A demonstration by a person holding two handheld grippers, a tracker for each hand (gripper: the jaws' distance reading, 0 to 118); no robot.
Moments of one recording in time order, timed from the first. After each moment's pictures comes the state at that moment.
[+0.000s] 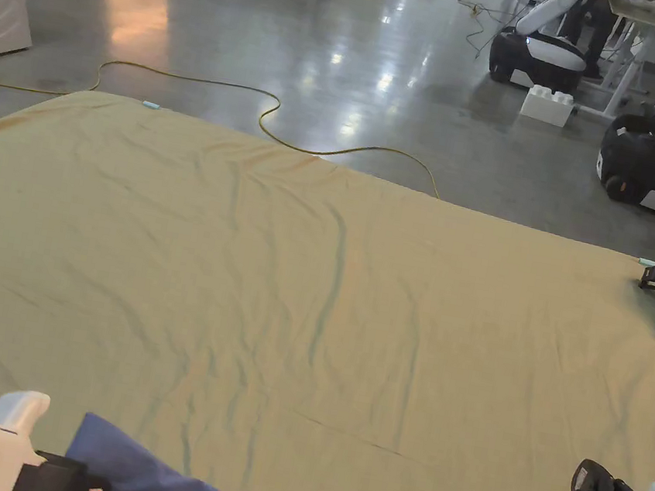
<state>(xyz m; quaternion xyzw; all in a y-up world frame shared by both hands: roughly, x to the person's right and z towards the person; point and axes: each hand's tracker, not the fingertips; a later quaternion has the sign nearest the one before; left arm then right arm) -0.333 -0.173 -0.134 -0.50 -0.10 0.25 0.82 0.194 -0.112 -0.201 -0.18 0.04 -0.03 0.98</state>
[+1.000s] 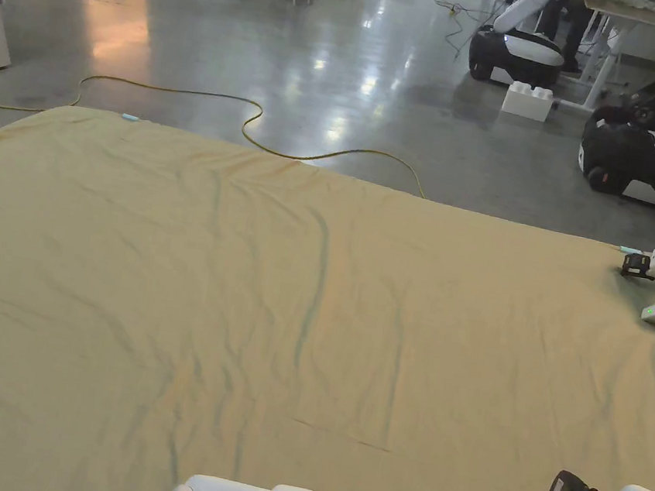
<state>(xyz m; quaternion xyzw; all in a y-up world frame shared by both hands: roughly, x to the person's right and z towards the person) -0.062 -0.197 -0.190 -0.61 -0.13 0.15 0.76 0.204 -0.129 -0.192 -0.21 0.03 -0.06 0.98</state>
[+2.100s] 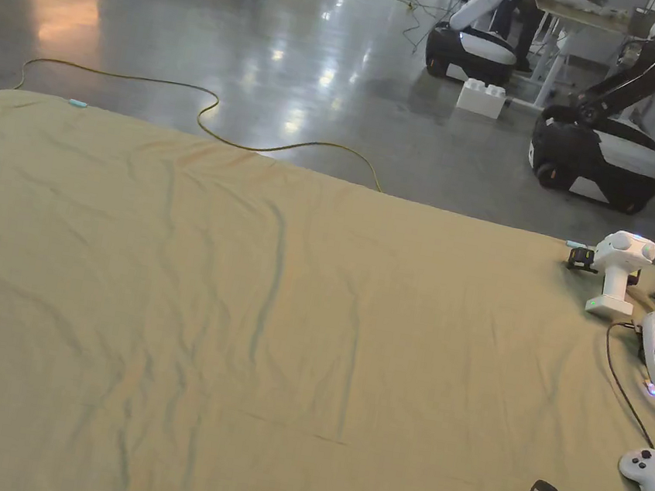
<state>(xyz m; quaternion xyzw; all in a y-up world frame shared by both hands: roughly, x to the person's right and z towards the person) -0.053 -0.257 -0.197 -0.58 -0.22 0.20 0.76 0.220 -0.127 -0.181 -0.21 0.00 -0.05 0.98</state>
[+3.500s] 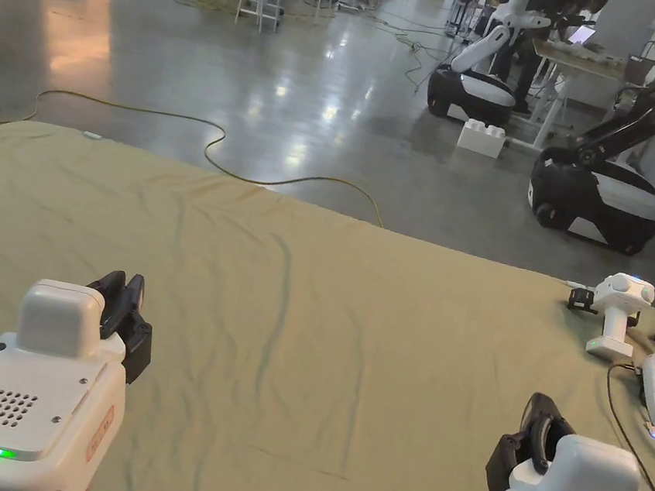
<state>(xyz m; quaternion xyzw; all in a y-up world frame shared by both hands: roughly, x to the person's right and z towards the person) -0.201 -0.085 -0.165 -0.03 0.12 0.04 0.99 0.145 -0.070 -0.180 -0.02 0.00 0.03 1.00</state>
